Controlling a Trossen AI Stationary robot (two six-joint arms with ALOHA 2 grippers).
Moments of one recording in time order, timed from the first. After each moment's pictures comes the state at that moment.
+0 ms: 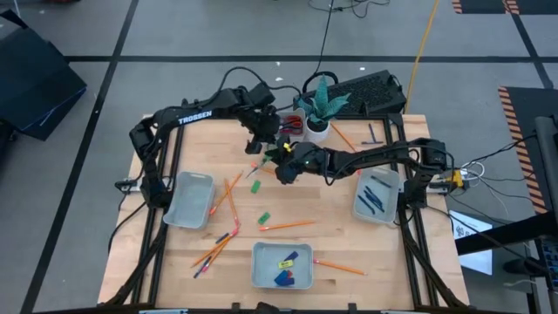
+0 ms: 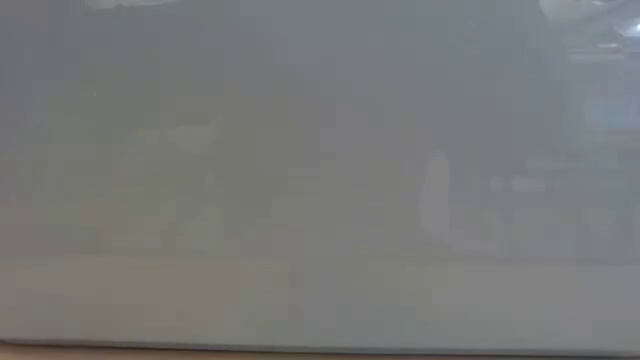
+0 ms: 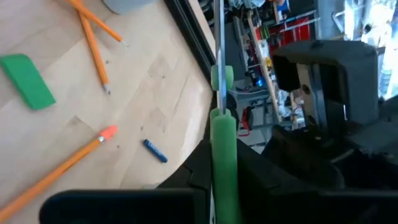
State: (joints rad) left arm 0.55 1.87 1.63 -0.87 0.40 0.75; right arm -0.13 1.79 1.05 0.40 0.22 -1.13
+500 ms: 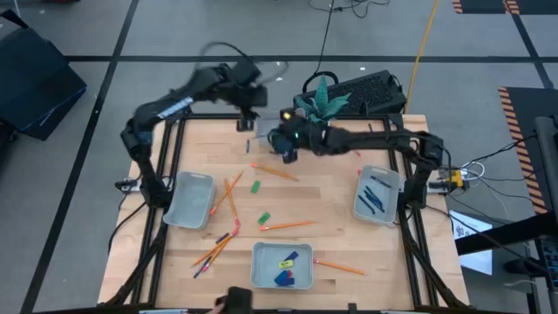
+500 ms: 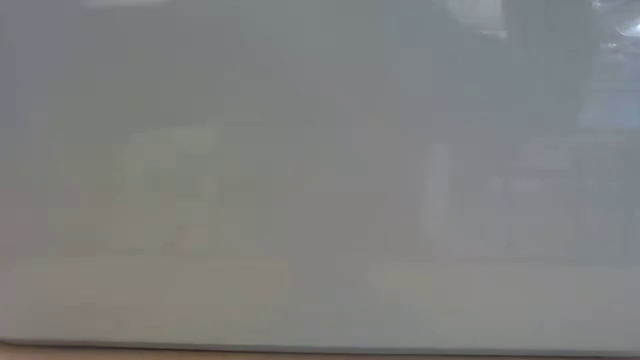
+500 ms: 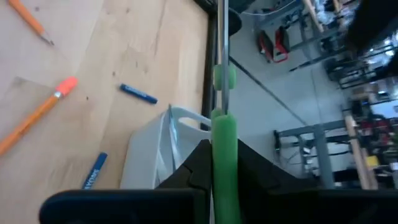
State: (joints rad) left arm 0.62 1.77 1.89 -1.11 0.08 0.67; right arm -0.29 1.82 1.34 -0.07 0.25 -0.83
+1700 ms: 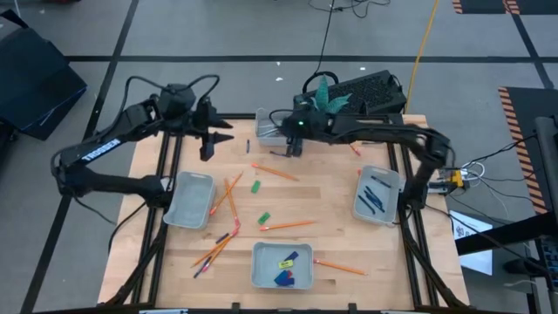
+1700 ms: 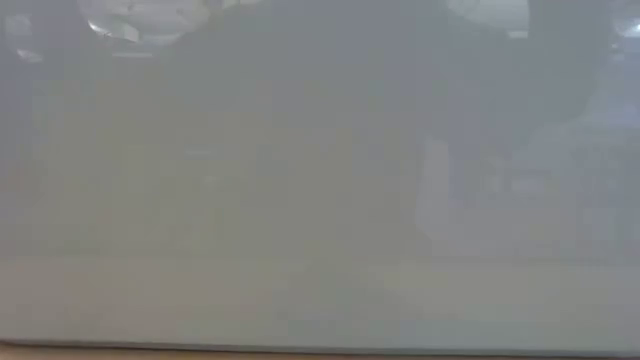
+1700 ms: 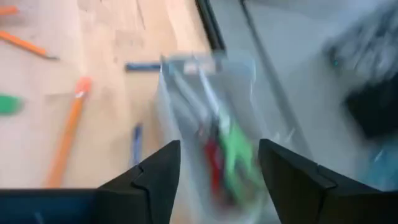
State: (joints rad) left arm 0.51 1.07 1.24 -0.78 0.28 0.25; right arm -0.36 1.73 1.36 -0.38 0.24 -0.31
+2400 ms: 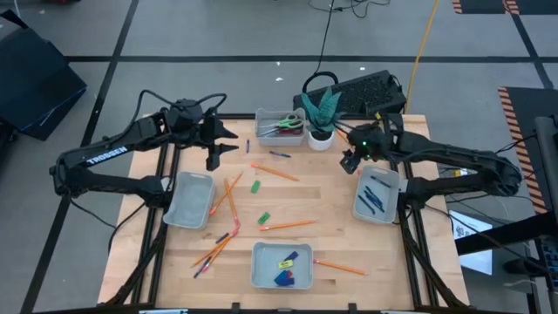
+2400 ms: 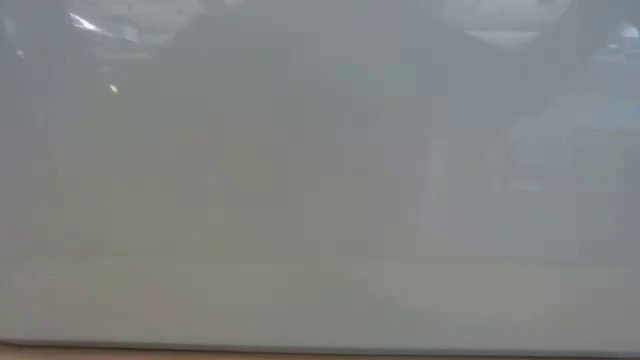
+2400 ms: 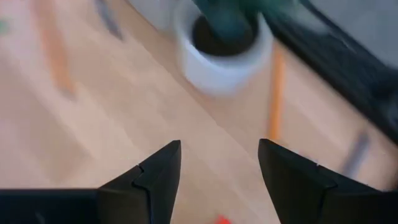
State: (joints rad) left arm 0.44 1.04 1.07 -0.62 0.21 0.27; right arm -0.39 1.05 0.80 -0.74 0.27 0.28
